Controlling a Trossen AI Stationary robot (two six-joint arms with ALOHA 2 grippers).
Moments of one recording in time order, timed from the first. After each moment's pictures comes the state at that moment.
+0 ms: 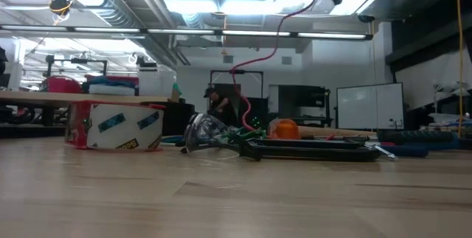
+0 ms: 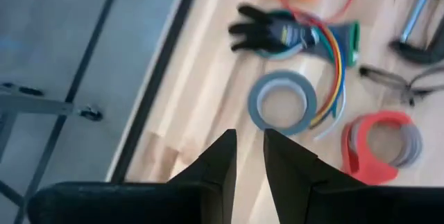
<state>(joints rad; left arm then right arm) 0.20 1.38 1.84 -1.55 -0.30 -0.04 -0.37 0.97 0.99 -0.30 -0.38 0.06</state>
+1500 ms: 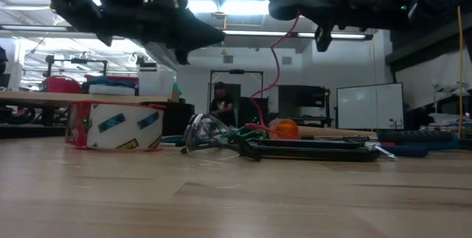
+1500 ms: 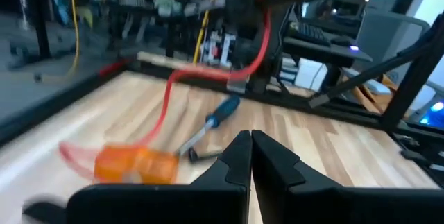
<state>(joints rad) 0.19 1.40 0.49 0.85 0.11 -0.17 -0.37 1.16 0.46 0.79 -0.47 0.47</state>
